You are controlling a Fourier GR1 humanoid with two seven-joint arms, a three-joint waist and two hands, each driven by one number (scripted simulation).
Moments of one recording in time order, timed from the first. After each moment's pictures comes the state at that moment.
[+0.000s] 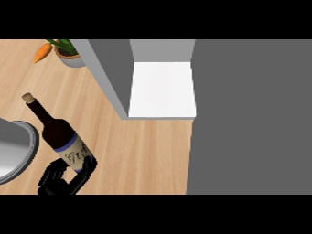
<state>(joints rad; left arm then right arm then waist) 0.04 0.02 0.04 -0.88 0.81 0.37 -1.02 0.10 -0.04 0.00 -2.39 -0.15 0.22 0.39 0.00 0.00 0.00</state>
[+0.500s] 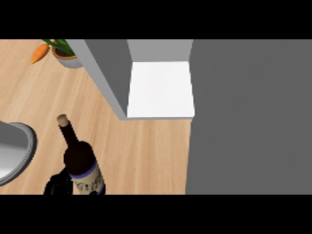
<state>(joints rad) 0.07 0.22 -0.25 -0.84 0.62 -0.09 -0.92 0.10 -0.03 0.01 -2.37 -0.14 0.22 0.38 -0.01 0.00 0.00</state>
